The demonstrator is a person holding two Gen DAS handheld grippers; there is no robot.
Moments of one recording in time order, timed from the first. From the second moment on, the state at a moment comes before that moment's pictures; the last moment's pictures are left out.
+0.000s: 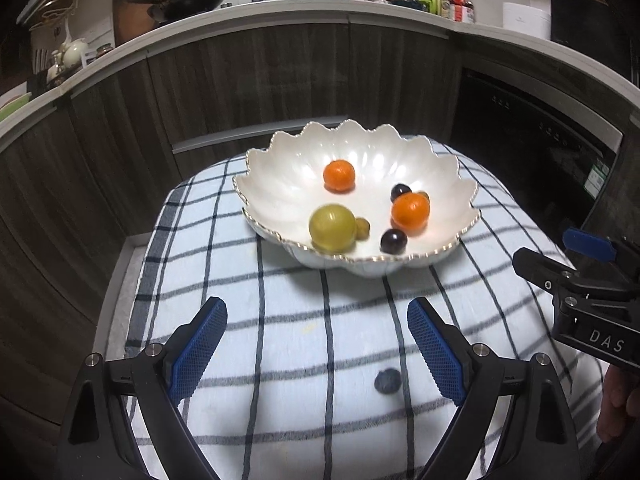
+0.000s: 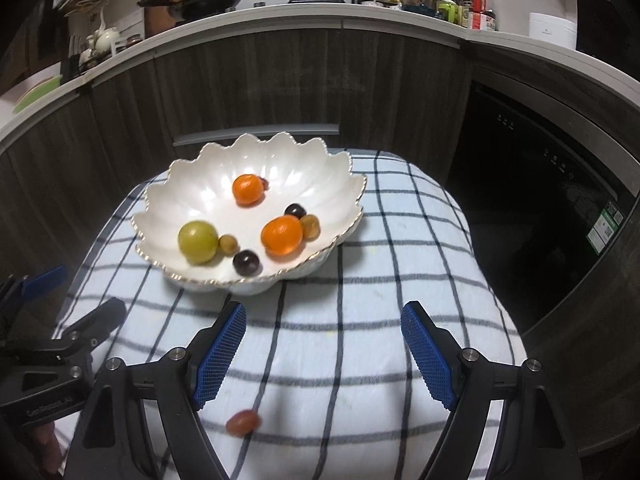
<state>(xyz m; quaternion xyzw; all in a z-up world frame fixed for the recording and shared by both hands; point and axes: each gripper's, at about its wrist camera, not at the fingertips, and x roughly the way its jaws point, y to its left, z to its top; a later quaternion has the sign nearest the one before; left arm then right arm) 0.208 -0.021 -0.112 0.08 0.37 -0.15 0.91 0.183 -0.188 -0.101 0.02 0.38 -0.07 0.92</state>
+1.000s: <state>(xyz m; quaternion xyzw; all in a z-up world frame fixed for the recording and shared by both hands) 0.174 -0.035 -0.159 0.16 0.38 -0.26 0.87 0.147 -0.153 -0.139 -0.03 0.41 -0.01 0.91</state>
